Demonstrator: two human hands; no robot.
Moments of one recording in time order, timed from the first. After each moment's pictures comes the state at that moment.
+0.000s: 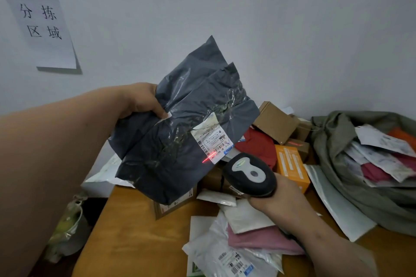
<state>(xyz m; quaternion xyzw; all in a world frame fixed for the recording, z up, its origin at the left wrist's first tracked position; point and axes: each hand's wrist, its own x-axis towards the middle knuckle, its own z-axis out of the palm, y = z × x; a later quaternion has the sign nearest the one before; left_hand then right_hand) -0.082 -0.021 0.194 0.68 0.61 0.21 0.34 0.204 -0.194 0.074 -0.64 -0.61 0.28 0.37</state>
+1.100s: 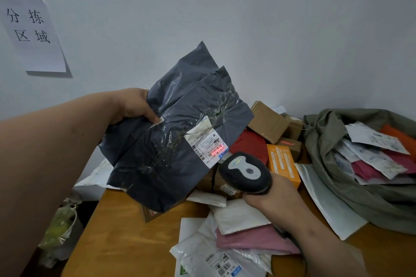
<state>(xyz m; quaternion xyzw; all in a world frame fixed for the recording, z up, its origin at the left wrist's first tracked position) -0.057 -0.027 0.192 0.66 0.61 0.20 0.37 0.234 -0.194 0.079 -0.63 -0.62 0.28 0.36</state>
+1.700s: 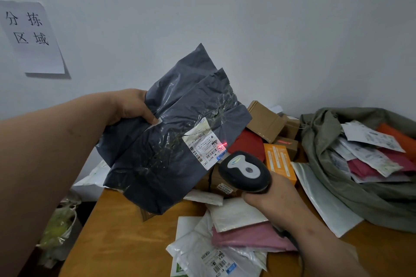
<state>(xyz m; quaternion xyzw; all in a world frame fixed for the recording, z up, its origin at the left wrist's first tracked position) -0.047 -0.035 0.194 0.67 0.61 0.20 0.37 0.247 -0.202 0.080 -0.63 -0.62 0.29 0.37</state>
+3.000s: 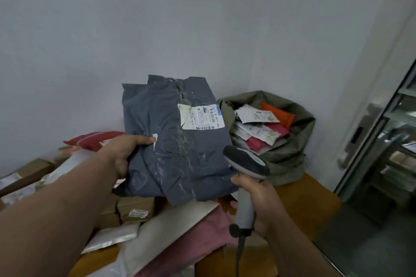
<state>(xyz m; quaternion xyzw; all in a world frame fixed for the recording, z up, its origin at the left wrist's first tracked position) 0.199 -0.013 0.103 0.48 0.49 0.25 0.68 0.379 -0.239 0.047 -0.62 -0.16 0.40 0.66</state>
